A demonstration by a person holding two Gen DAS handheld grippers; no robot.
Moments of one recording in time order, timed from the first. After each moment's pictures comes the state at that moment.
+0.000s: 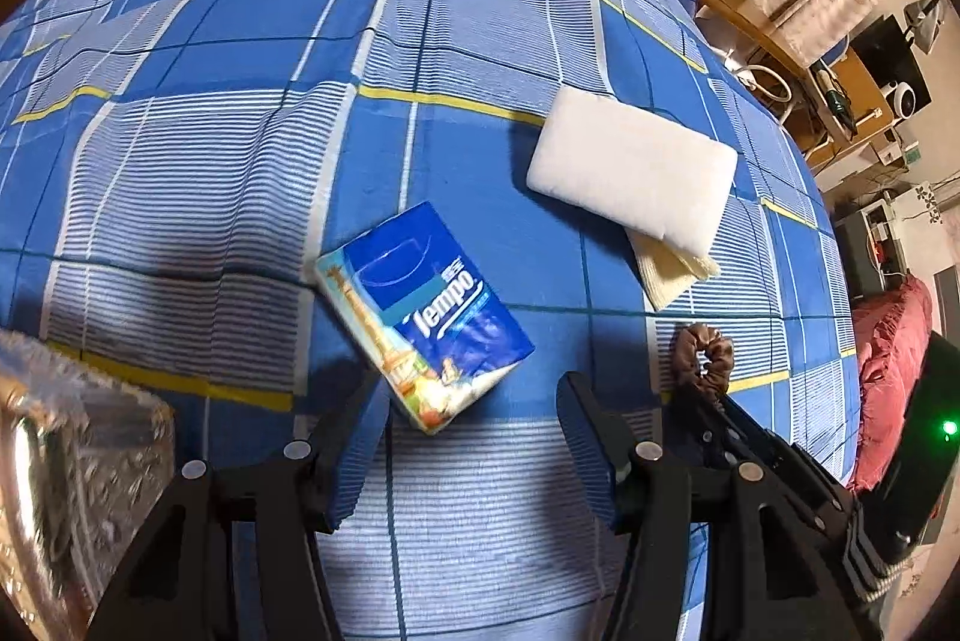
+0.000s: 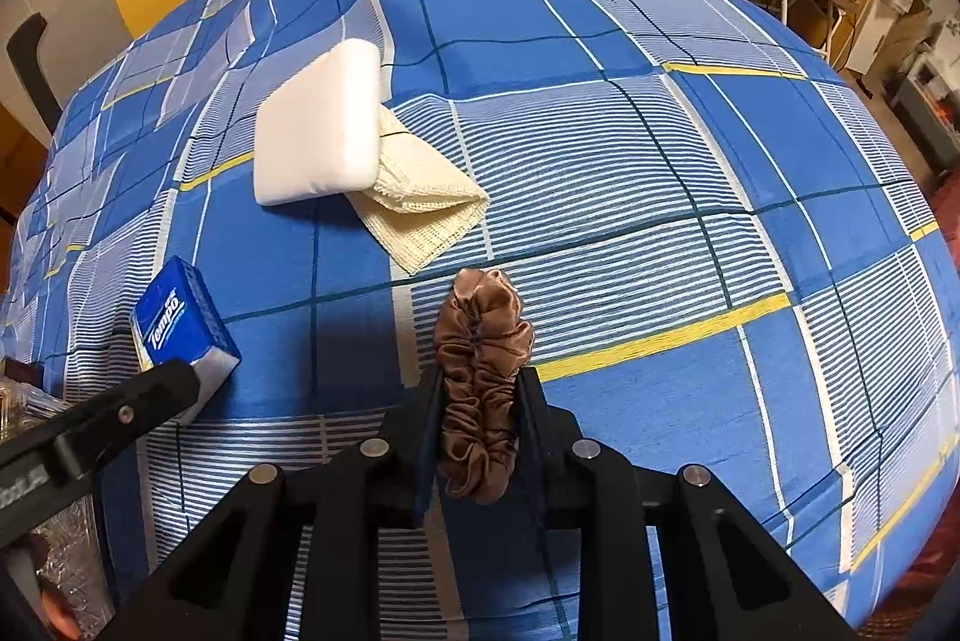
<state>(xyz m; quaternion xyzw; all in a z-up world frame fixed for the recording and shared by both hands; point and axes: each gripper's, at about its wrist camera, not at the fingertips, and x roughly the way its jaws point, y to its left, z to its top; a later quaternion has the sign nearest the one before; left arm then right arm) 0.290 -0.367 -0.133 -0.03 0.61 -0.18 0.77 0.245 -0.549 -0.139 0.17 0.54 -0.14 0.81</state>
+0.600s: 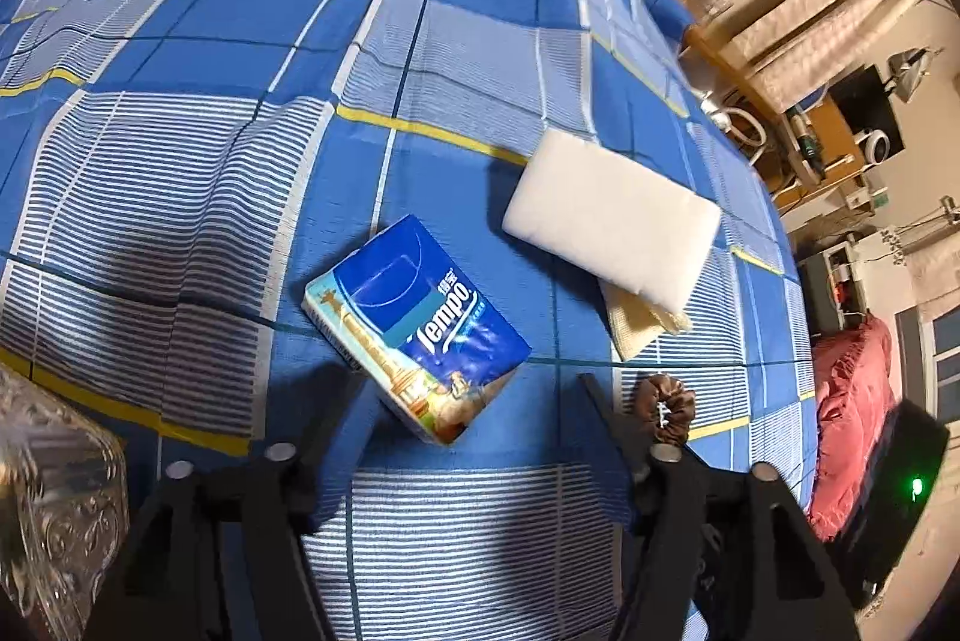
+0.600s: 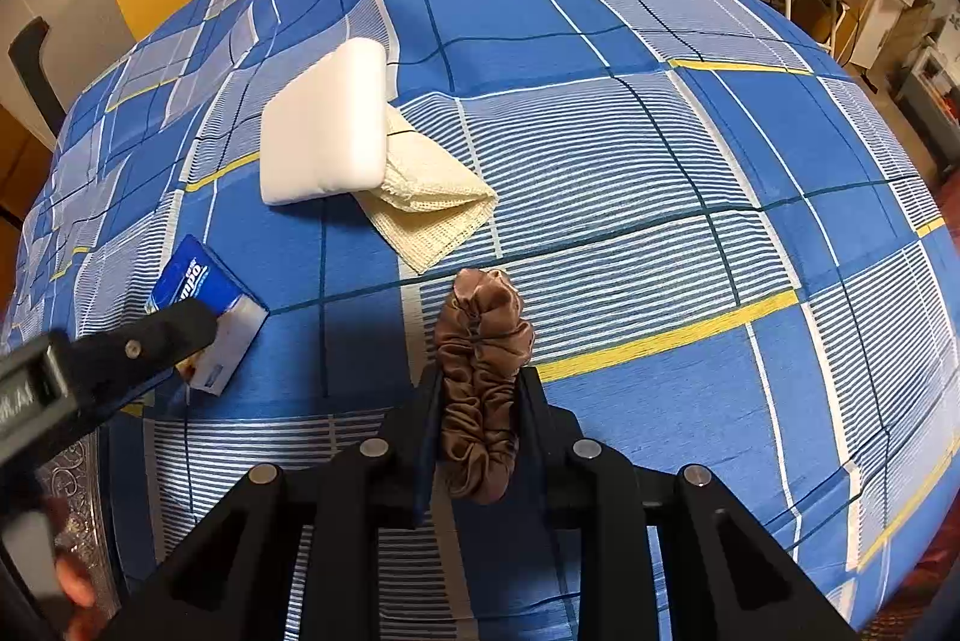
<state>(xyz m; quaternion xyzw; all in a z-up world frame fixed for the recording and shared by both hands) 0.304 -0.358 -0.139 -0.10 0.60 -0.19 0.77 0.246 -0.551 -0.140 0.18 0.55 -0.13 0.81</state>
